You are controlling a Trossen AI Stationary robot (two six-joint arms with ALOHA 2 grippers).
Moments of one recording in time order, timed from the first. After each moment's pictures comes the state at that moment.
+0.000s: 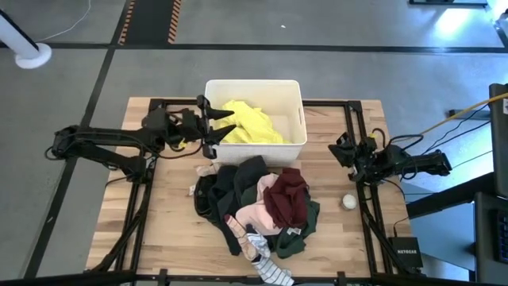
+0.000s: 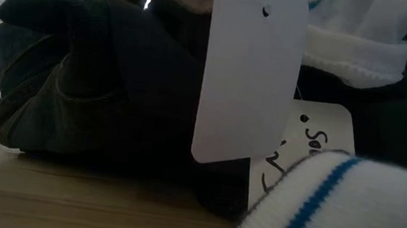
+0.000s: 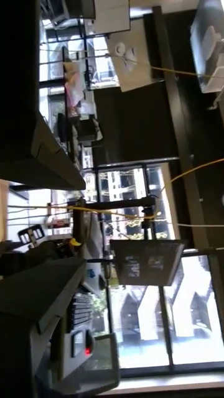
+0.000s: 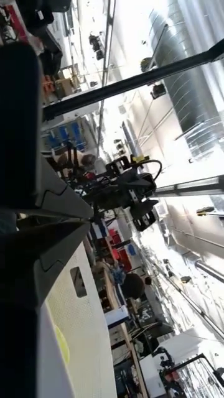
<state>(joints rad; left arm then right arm) 0.10 1.11 0.84 0.65 -0.08 0.13 0.14 0.03 0.03 0.46 0.24 0.31</state>
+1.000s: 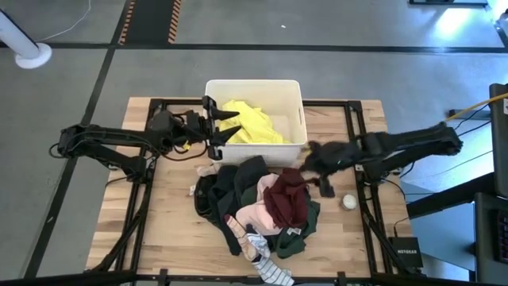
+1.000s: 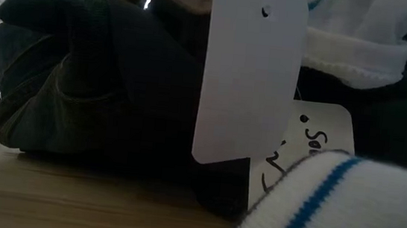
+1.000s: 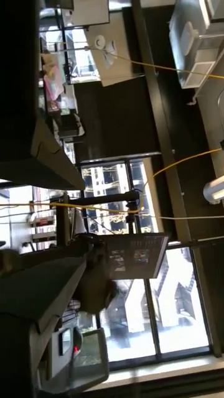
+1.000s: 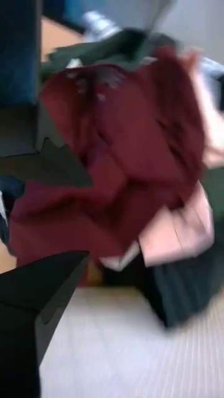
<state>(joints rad) 0.09 1.19 0.84 0.79 -0.05 0.16 0.21 1.11 1.05 -0.75 -0.04 0.04</state>
